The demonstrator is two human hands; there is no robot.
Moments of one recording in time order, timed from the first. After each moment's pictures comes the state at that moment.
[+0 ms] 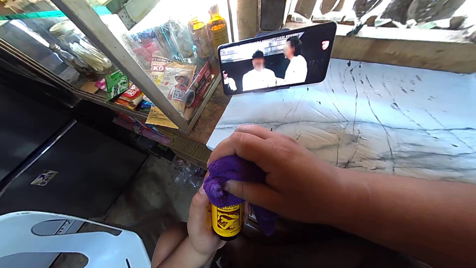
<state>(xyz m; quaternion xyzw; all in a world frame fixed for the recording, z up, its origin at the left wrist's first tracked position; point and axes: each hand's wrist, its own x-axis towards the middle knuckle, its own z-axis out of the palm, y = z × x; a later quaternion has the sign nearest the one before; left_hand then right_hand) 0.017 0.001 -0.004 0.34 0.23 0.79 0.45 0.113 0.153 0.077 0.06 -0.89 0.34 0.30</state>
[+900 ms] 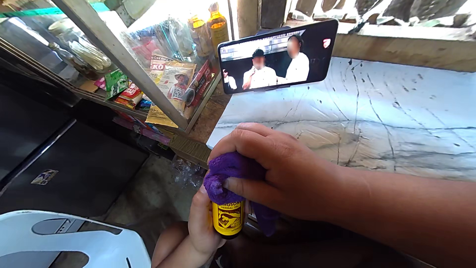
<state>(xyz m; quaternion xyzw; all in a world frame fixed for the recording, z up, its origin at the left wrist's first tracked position) 0.017 0.002 -0.003 0.35 0.25 0.79 0.43 0.112 0.155 0.077 0.06 -0.89 0.34 0.31</state>
